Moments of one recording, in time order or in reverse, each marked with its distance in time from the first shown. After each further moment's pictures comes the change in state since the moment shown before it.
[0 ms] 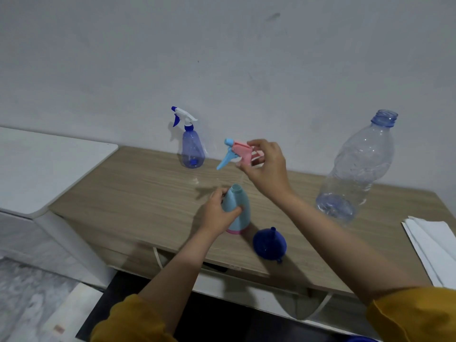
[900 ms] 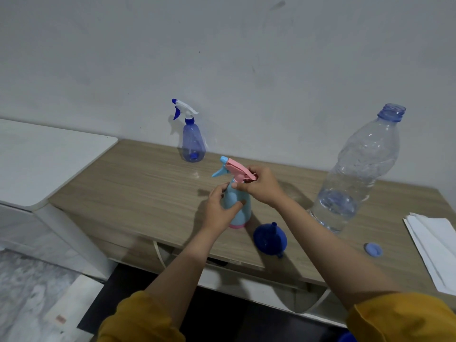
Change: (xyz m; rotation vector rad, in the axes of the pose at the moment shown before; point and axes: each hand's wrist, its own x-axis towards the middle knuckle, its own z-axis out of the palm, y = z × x) left_hand -0.008 0.002 0.004 -0.130 0.039 -0.019; right_hand -0.020 0.034 0.016 0.095 -0.405 0.353
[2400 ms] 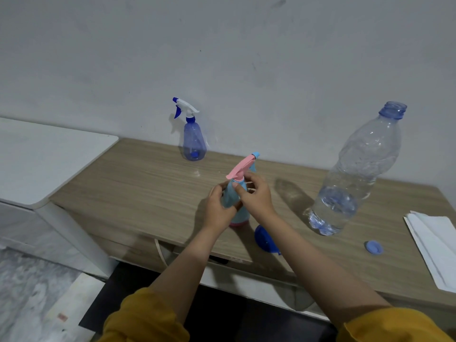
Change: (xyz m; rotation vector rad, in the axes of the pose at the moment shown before) left_hand -0.004 0.000 -0.001 0.071 0.026 -0.023; right_hand -0.016 0.022 0.048 0.184 0.337 0.022
